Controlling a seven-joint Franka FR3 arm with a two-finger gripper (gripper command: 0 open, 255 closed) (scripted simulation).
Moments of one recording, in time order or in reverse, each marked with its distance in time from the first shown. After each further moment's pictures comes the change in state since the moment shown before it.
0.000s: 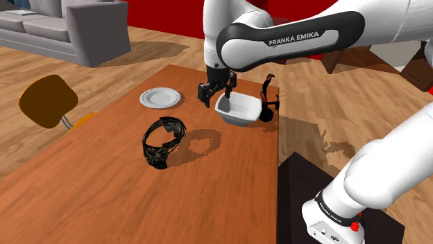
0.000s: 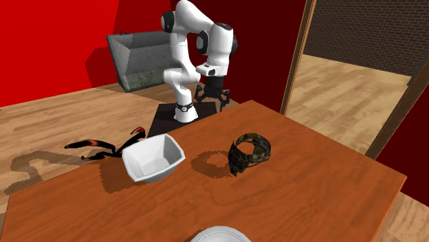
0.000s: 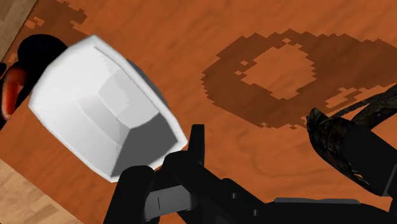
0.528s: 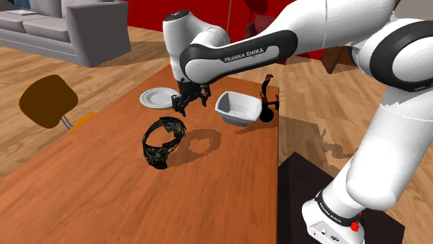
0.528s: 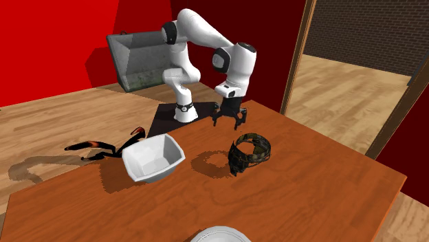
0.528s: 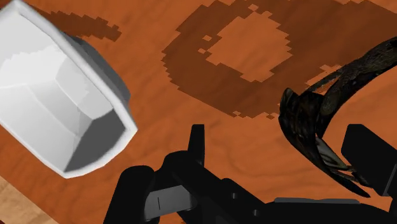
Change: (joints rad) arm 0.064 0.355 0.055 0.276 -0.174 -0.035 0.197
